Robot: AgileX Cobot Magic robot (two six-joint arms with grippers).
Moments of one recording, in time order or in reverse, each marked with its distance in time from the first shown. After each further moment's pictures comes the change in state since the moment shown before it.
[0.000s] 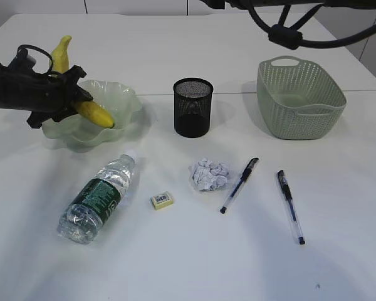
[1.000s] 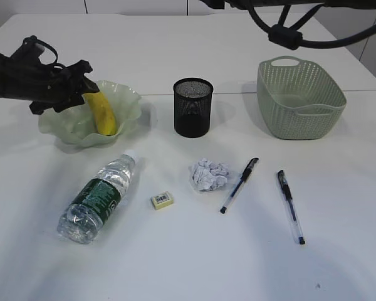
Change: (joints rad) left arm 0.000 0.000 -0.049 0.162 0.051 0.000; right arm 0.000 0.000 0.000 0.000 0.004 0.000
